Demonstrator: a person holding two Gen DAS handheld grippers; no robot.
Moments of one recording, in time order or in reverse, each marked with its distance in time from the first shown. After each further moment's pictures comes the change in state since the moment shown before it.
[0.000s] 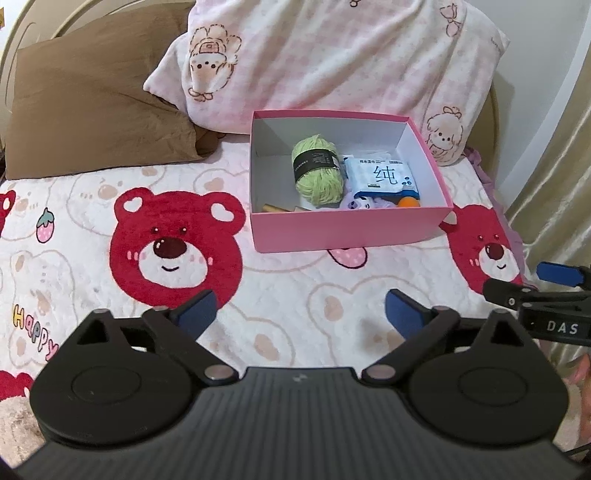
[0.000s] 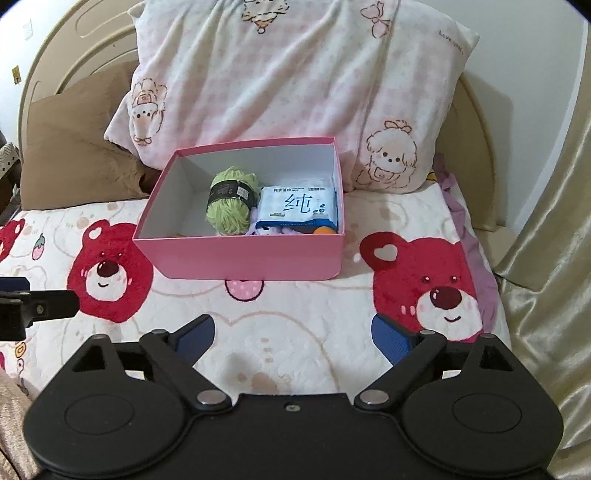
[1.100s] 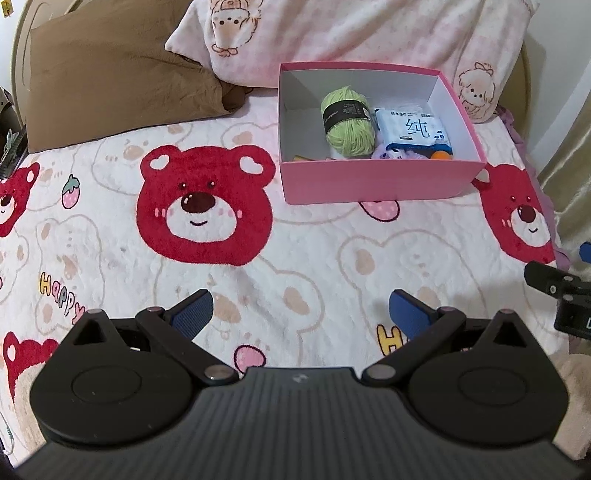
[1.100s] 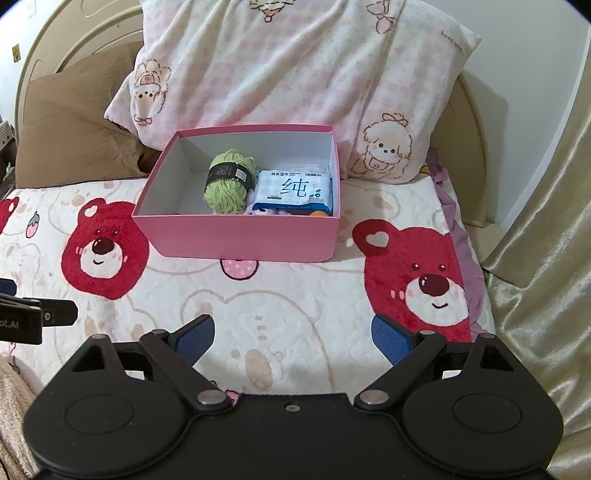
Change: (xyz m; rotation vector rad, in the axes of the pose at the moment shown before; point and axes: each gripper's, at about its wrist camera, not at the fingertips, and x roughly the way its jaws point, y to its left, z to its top) left arm 0.008 0.003 -0.007 0.009 0.148 0.100; right arm -0.011 0.008 -0.008 -0.048 0.041 -0.042
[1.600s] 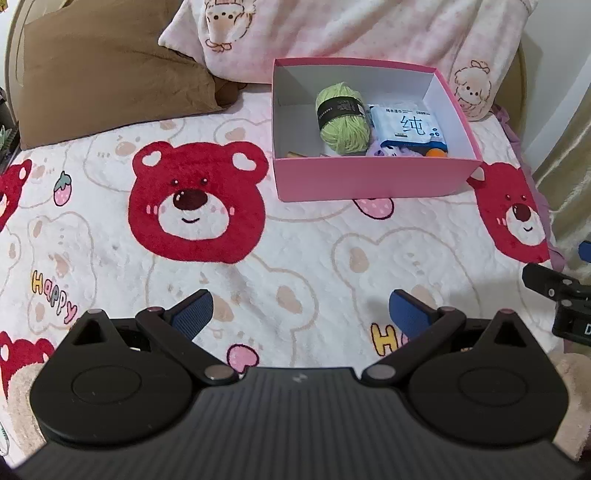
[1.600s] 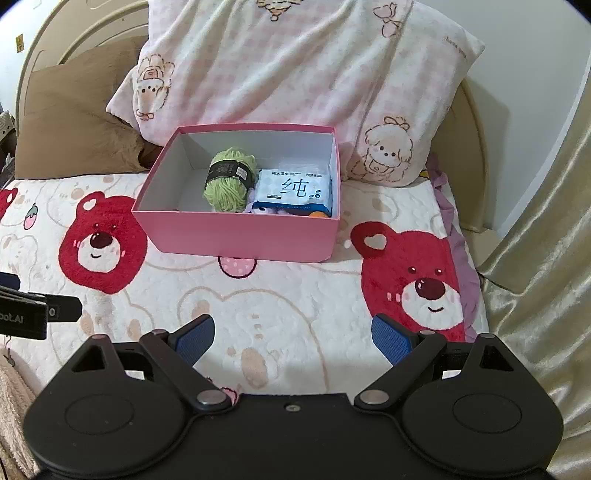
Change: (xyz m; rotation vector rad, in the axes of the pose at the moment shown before) left arm 0.005 0.003 0.002 0.005 0.012 -0.030; right arm -0.001 0.002 0.002 -0.031 0.005 -0.014
